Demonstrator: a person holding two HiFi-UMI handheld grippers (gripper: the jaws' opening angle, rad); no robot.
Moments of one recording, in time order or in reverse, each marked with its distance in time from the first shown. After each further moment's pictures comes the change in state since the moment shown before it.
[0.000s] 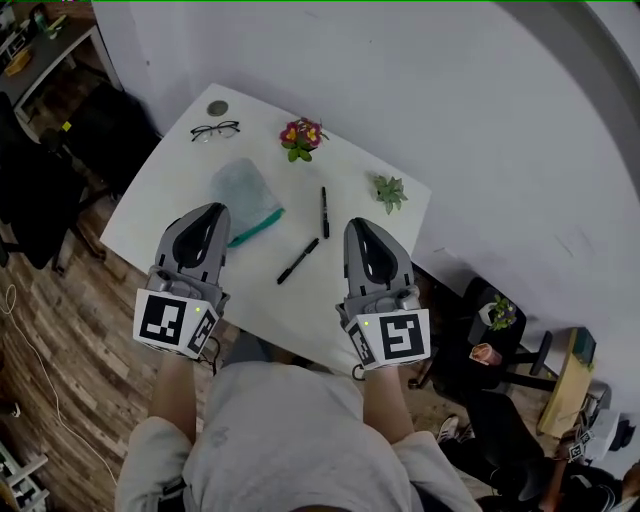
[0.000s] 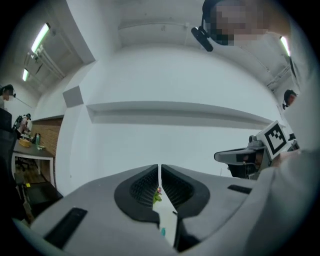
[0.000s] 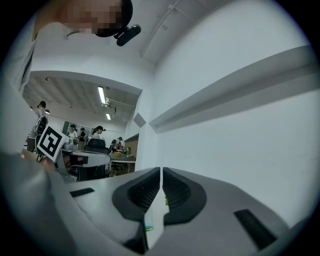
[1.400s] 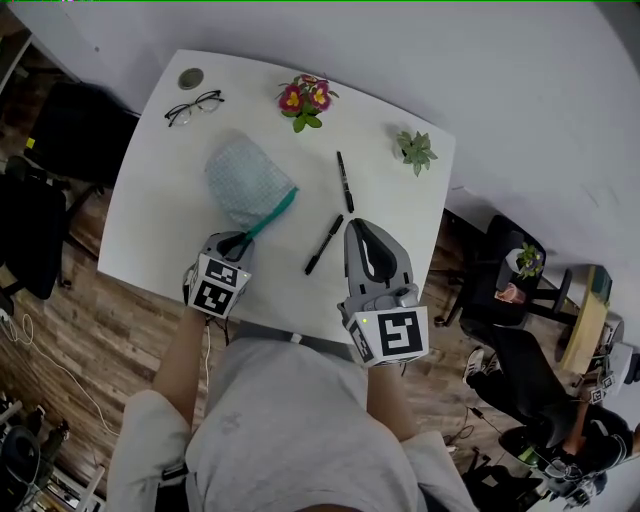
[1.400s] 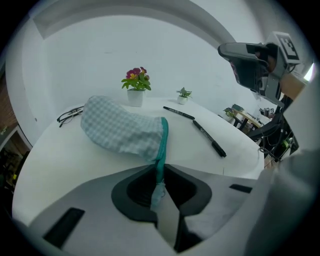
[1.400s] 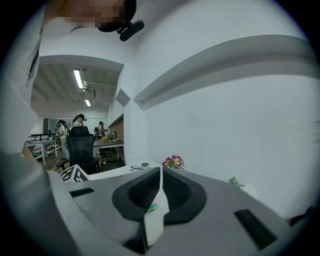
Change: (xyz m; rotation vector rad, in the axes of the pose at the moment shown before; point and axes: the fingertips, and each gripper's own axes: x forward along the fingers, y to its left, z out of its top) left arm 0.014 0.031 -0.315 0.088 0.915 -0.370; right arm 0.051 0.019 -0.105 0.119 0.249 -0.166
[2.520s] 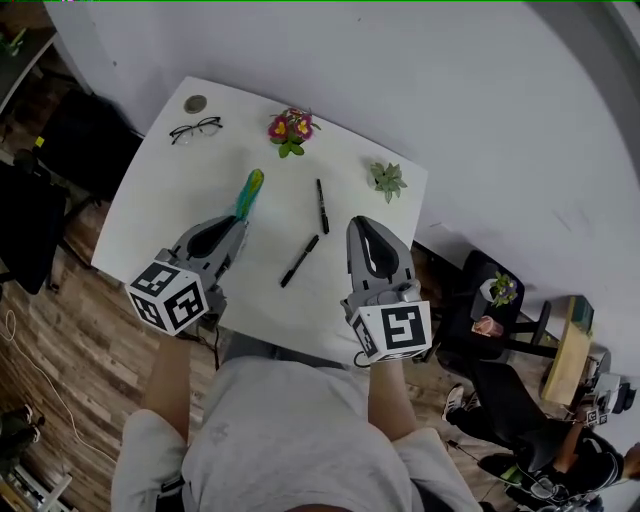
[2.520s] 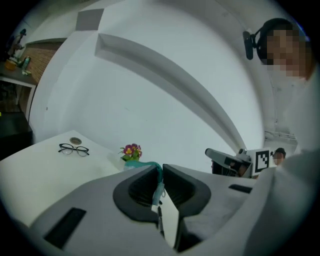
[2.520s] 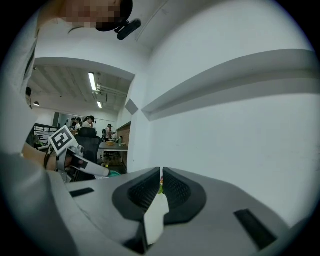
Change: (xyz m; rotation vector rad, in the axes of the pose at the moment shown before) left arm -0.144 -0.025 0.160 -0.396 -0.637 -0.137; right arm -0.032 -0.032 0.061 -0.113 -0.113 0.059
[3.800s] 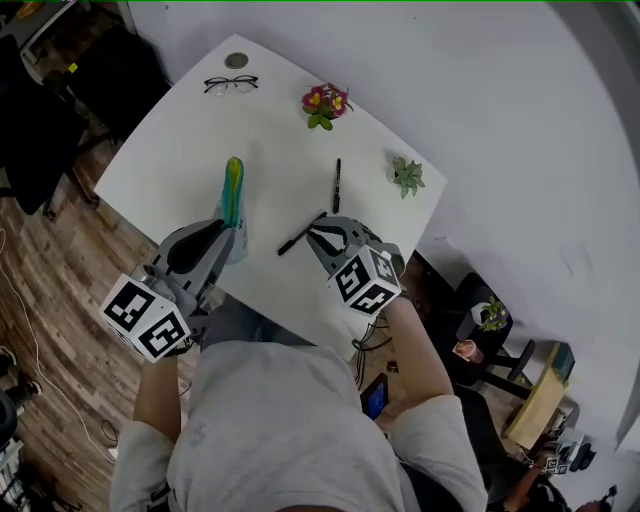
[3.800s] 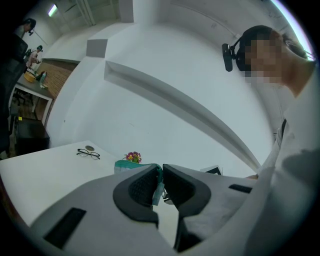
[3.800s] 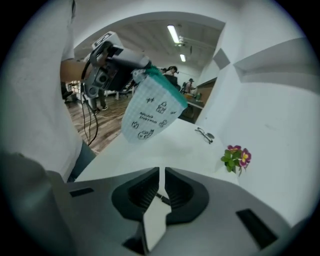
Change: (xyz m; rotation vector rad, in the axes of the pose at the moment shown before) left arm -0.083 -0.064 -0.012 0.000 -0.172 0.122; right arm 0.003 0.085 -0.154 -0.671 0.483 0.781
